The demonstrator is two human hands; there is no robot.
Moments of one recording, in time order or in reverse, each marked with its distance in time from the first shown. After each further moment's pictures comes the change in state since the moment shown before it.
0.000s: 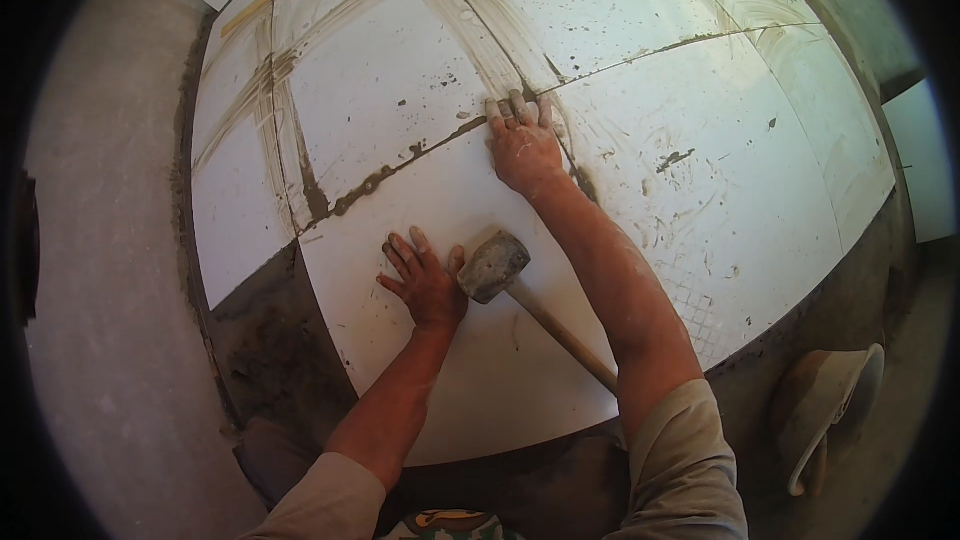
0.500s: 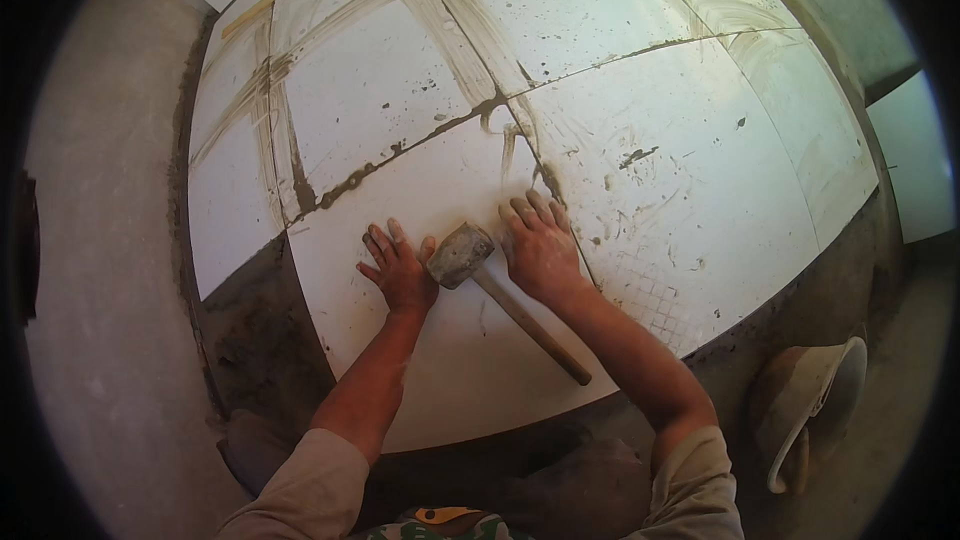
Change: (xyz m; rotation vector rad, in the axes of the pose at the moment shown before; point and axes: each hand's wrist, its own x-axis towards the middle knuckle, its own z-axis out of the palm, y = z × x) left_hand -0.003 -0.001 -0.001 -0.038 -0.014 0.004; right_hand -0.158 -0.001 -0.048 0.272 0.043 -0.018
